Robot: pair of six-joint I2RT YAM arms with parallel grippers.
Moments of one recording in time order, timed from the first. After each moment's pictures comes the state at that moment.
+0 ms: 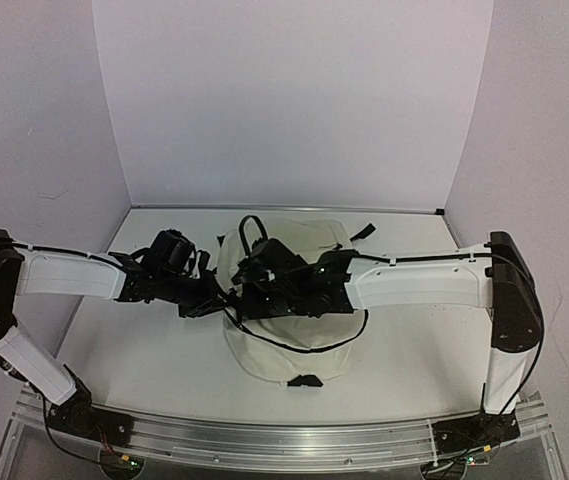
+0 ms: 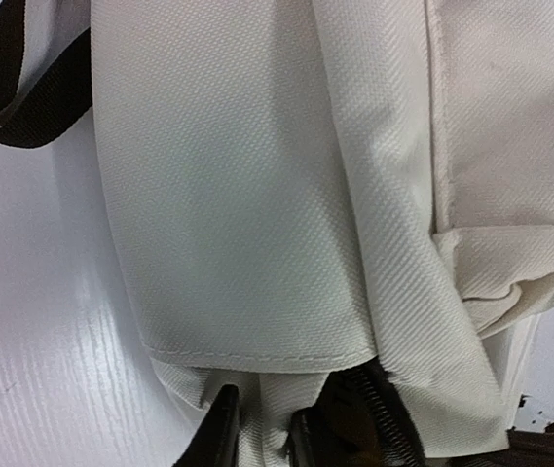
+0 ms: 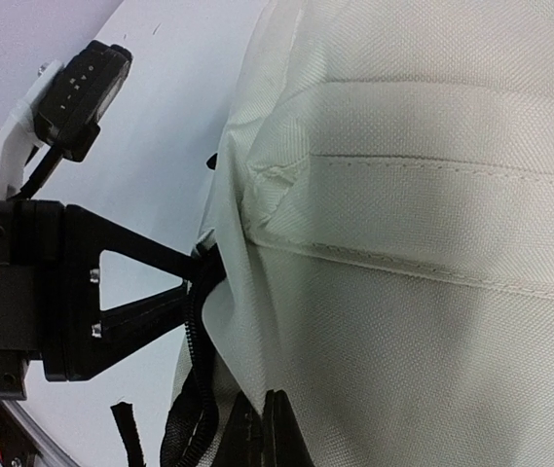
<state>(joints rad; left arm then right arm) -0.68 1.51 0.80 -0.08 0.29 -0.91 1.17 1.96 1.56 -0.42 0.34 0.77</state>
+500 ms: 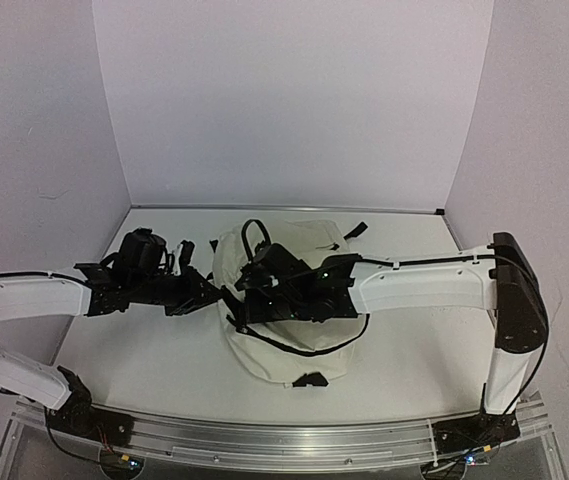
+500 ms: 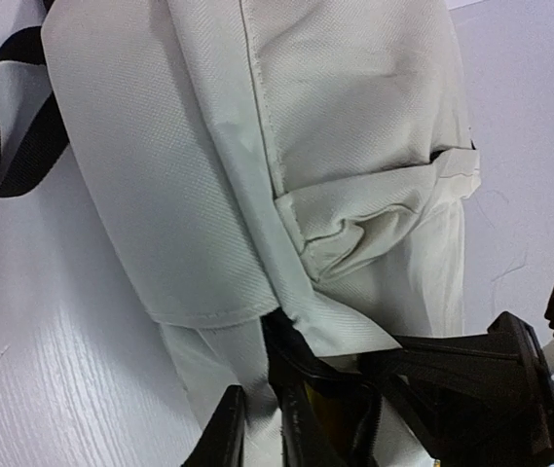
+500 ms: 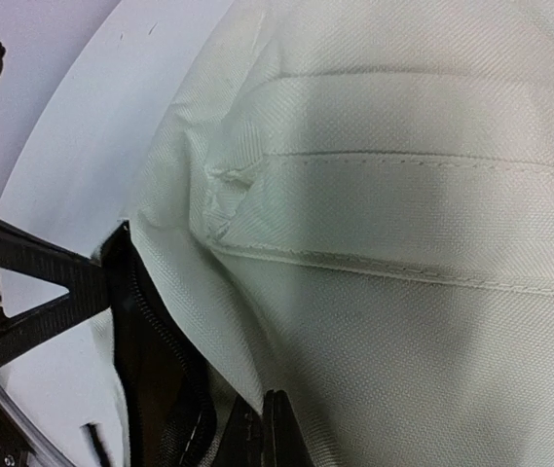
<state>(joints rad) -0.68 1.26 0.67 -0.02 0.33 -0.90 1.17 1.94 1.51 -0.40 0.36 0.77</state>
